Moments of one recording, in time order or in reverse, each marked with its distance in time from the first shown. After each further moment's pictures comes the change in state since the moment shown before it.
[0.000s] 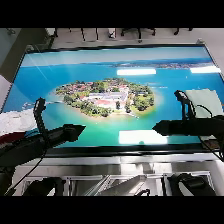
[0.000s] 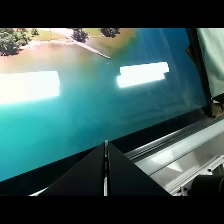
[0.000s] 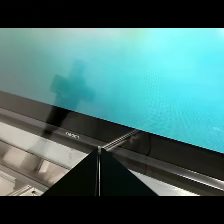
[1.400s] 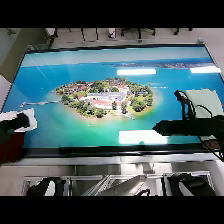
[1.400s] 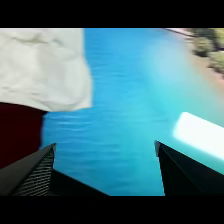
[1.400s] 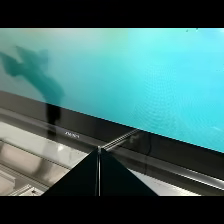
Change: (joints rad) left arm 0.672 -0.145 0.180 0.747 0.128 -0.018; right arm 0.000 0.000 0.000 -0.001 -0.002 0.001
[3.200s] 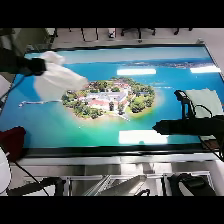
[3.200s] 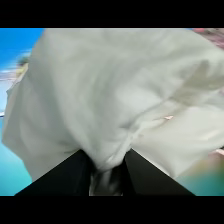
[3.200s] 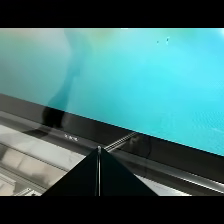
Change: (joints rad) left arm -0.463 -0.712 0.986 -0.238 0.306 0.077; right arm 0.000 -0.006 0.000 0.000 0.015 0.000
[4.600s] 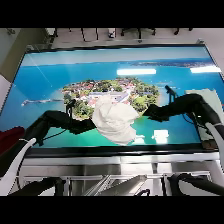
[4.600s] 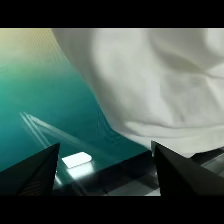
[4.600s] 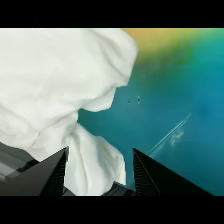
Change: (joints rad) left arm -0.095 0.091 -1.069 -0.618 -0.417 0.159; right arm -0.115 -0.611 0.142 0.266 0.135 -0.149
